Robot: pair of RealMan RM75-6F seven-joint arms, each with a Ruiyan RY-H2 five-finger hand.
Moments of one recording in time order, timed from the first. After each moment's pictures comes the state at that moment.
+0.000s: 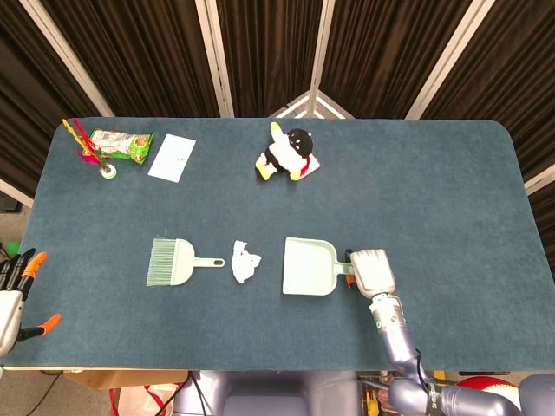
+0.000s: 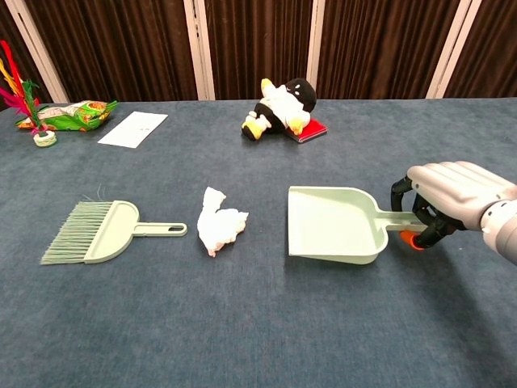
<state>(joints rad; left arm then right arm) -0.03 -1.09 -0.01 -1.72 1.48 1.49 0.11 0.53 -1.68 0.16 -1.48 -1.04 1.17 -0.65</state>
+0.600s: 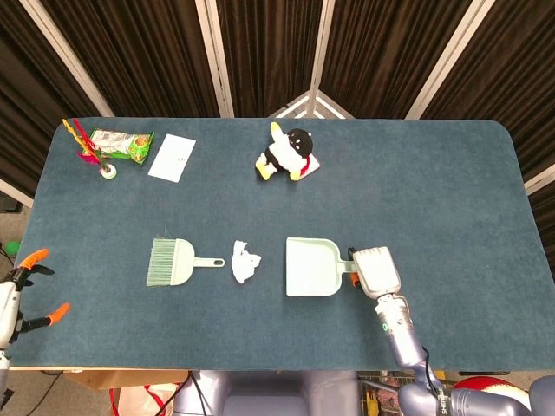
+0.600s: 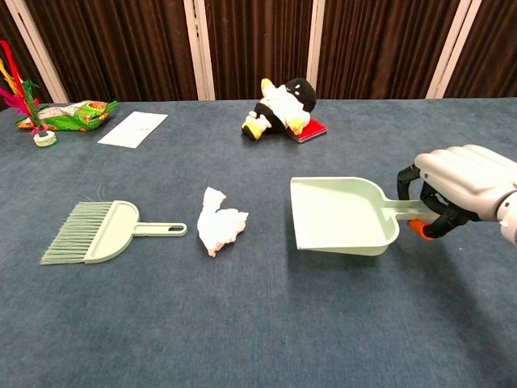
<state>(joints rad) -0.04 -1.07 -0.09 -1.90 1.31 1.45 -0.07 0.52 -1.64 0.12 -1.51 -1.13 1.22 -0.66</state>
